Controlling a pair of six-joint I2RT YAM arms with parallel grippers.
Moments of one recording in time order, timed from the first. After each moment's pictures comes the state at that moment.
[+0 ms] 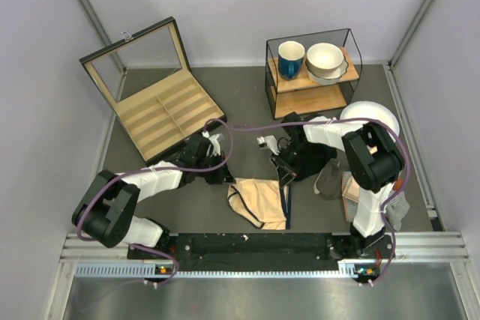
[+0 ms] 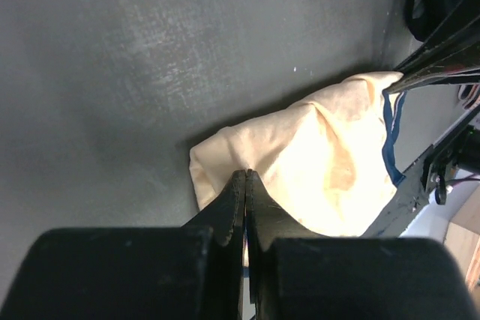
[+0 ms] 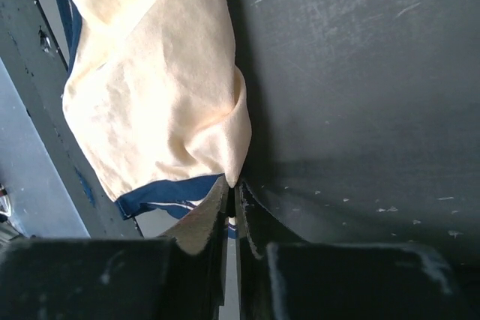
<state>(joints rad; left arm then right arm) -0.51 1.40 0.56 -0.01 0.45 -0.60 0.53 1.90 1.16 -0.86 -0.71 -0.56</state>
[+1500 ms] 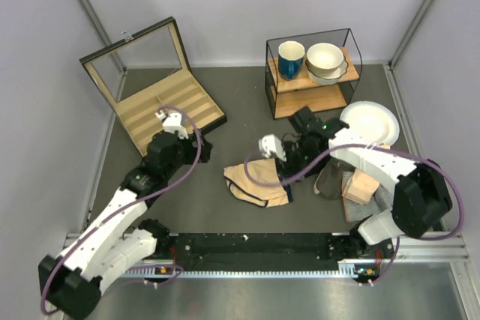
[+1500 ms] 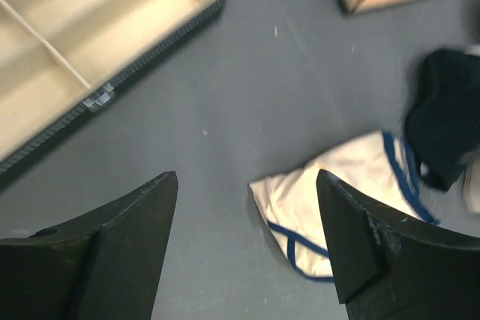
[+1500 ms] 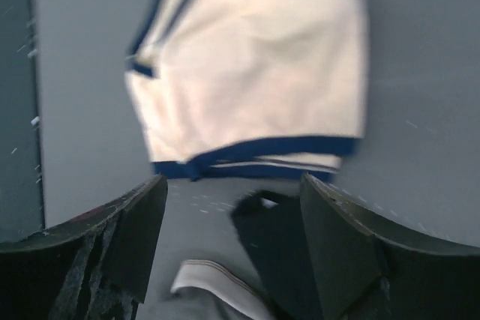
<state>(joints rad) -0.47 0.88 0.64 -0.26 -0.06 -0.41 0.58 1.49 1.14 -0.83 -0.53 -0.90</state>
